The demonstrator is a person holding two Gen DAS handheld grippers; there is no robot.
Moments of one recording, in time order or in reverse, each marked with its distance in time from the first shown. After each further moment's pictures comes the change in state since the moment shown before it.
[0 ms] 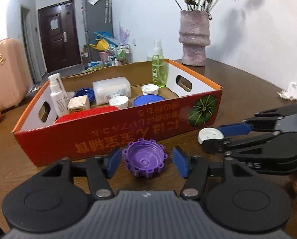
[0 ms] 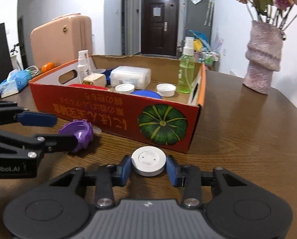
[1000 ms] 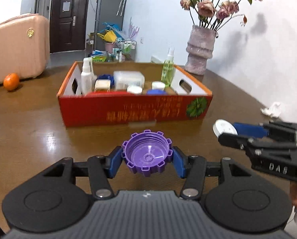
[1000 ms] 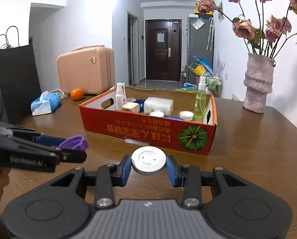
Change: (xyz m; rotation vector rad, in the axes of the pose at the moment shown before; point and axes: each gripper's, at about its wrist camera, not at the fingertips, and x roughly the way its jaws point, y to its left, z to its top) left arm -0.095 0.049 -0.021 -0.187 0.003 -0.082; right arm -0.104 0.061 -0.017 -0.011 -0.164 0.023
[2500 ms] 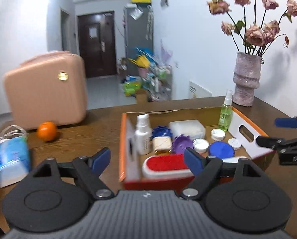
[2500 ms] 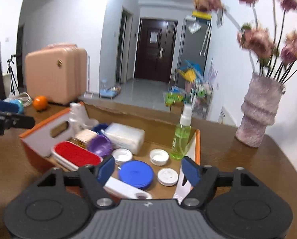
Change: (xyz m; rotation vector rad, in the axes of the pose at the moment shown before) left arm 0.012 0.063 0.079 0.046 -0.137 0.266; right arm 0.096 -0.036 0.089 -0.087 -0.028 -0.089
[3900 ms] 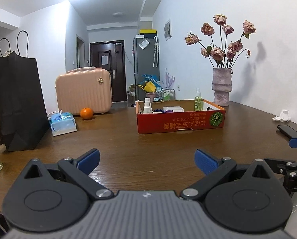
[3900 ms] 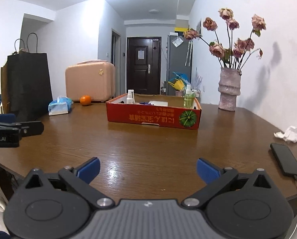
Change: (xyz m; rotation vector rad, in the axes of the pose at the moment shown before) left arm -0.263 -0.020 -0.185 -0.018 -0.187 0.037; right arm -0.286 0.143 -0.166 0.117 -0.081 -0.050
